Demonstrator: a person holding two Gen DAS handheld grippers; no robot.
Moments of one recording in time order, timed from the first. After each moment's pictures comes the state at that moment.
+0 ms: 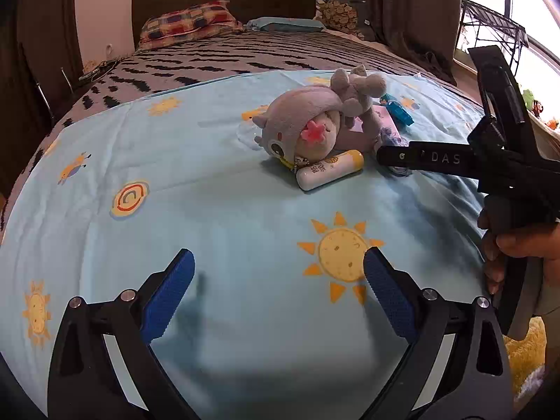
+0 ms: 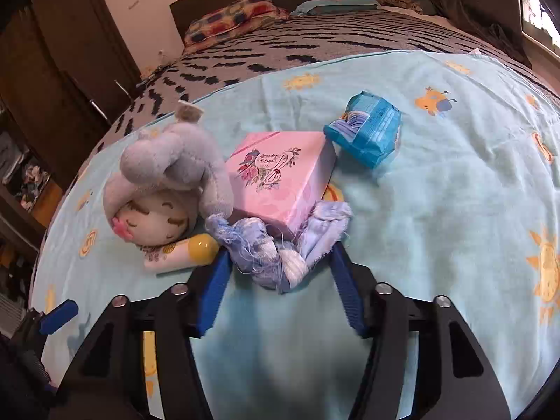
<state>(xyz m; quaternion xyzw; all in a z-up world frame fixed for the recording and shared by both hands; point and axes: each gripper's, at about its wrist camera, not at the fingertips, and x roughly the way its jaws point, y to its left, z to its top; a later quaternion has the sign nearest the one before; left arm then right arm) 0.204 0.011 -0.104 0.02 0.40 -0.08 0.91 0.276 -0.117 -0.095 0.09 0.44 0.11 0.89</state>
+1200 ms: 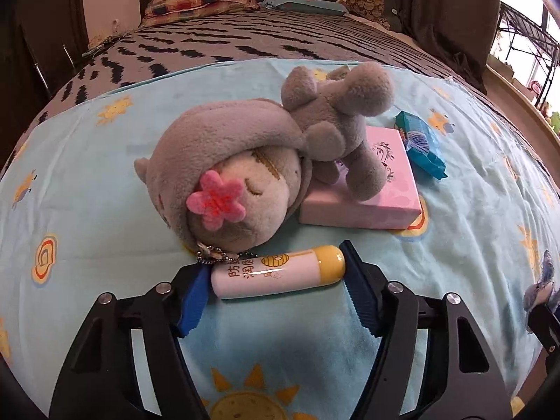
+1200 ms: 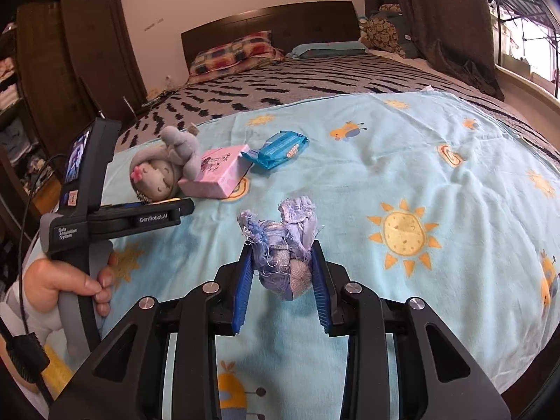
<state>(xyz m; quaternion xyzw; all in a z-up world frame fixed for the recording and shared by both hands) 0.307 -0.059 -0.120 -0.01 0.45 -0.03 0.89 0.177 -0.207 -0.065 0.05 0.36 0.10 0.92</state>
